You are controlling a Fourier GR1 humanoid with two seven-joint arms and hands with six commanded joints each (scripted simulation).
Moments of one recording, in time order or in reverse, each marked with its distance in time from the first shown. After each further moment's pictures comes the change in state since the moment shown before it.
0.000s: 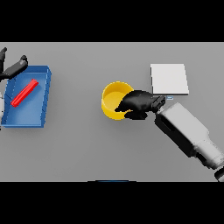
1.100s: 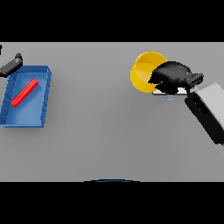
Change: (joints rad) left arm -0.013 0.019 0.017 0.019 0.009 -0.006 -0.018; right arm -0.076 -0.221 -0.136 -0.016 -0.062 -0.003 0.118
